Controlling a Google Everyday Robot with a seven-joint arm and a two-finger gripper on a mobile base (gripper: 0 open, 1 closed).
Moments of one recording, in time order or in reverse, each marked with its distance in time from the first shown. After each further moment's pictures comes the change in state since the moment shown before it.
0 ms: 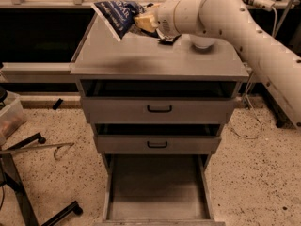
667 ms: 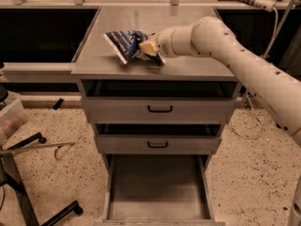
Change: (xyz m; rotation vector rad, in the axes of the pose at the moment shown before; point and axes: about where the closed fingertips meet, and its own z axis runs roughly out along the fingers) arm 0.093 0.000 0.032 -0.006 0.126 0.115
